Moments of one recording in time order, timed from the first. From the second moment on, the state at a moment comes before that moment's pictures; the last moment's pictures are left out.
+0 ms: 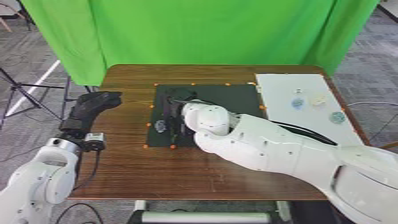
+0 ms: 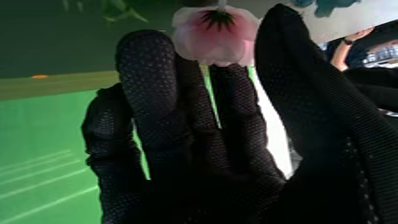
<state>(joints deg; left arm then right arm) 105.1 -50.4 -91.3 -101.9 59.6 2.1 7.7 -35.0 -73.5 7.6 -76.9 -109.0 0.0 25.9</state>
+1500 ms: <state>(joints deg) 112.4 -52.4 -95.7 -104.6 60.4 2.0 6.9 -85.9 -28.3 71.5 -94.1 -110.2 2.8 30.8</state>
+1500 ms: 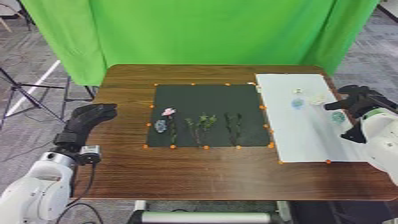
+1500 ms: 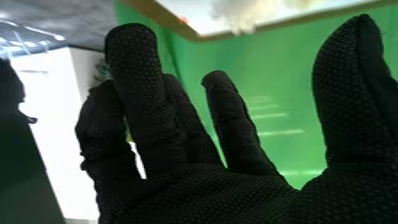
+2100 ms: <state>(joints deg) 113.0 -52.9 -96.4 -105.1 60.5 2.0 6.8 -90.3 -29.1 72.7 -92.0 -109.7 2.8 31.4</state>
